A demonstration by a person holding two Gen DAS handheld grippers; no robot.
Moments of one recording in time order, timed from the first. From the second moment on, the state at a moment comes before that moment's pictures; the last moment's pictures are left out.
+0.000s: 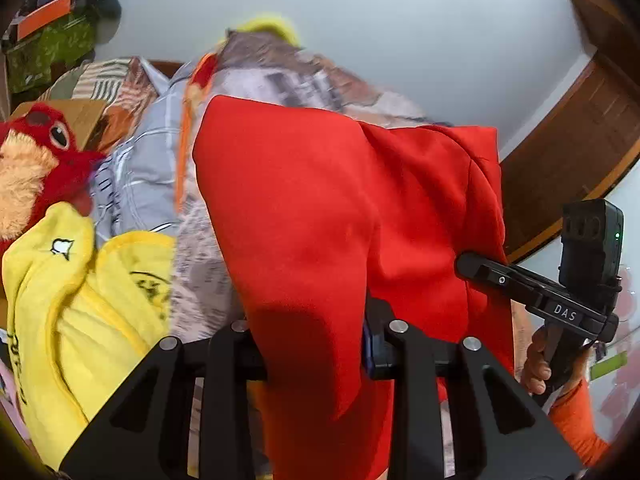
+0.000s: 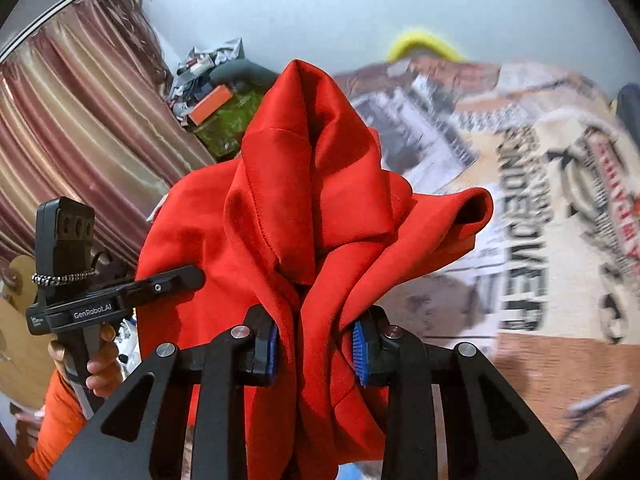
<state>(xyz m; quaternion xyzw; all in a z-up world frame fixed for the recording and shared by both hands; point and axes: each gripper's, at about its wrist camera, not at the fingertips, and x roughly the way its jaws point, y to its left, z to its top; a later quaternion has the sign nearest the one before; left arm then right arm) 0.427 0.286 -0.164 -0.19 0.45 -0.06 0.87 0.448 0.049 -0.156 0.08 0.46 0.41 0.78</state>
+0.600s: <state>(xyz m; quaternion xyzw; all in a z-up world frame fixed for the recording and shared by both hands) 0.427 0.332 -0.270 -0.15 0.51 0.08 0.84 0.462 0.079 -0.202 -0.04 0.49 0.34 0.80</state>
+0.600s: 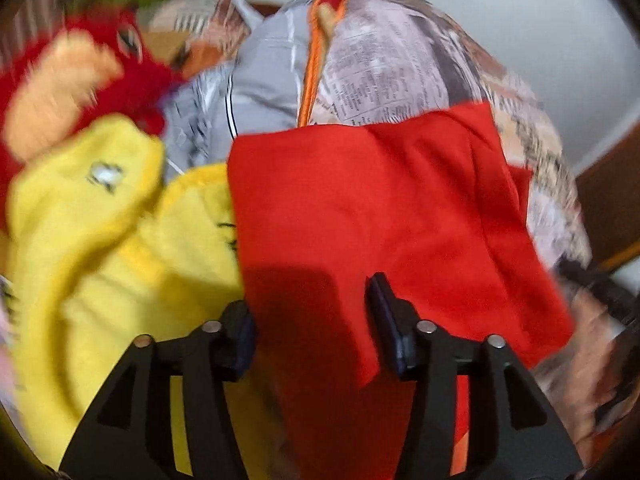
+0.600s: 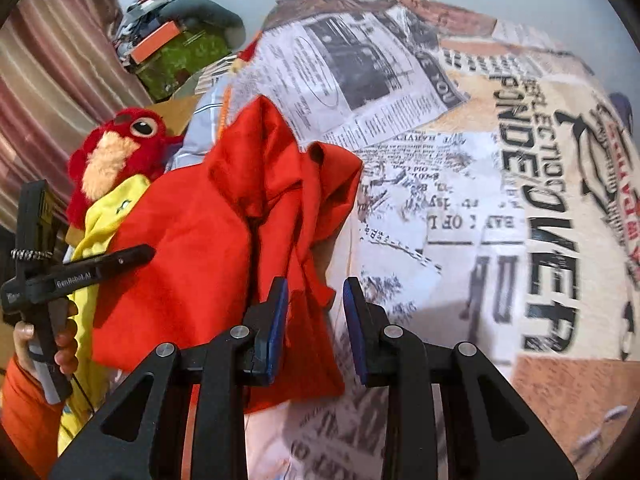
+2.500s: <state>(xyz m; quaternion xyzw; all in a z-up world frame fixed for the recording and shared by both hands) -0.004 0.086 0.044 0.00 0.04 0.16 0.99 0.090 -0.051 0.057 0.01 0.05 0.31 0.95</state>
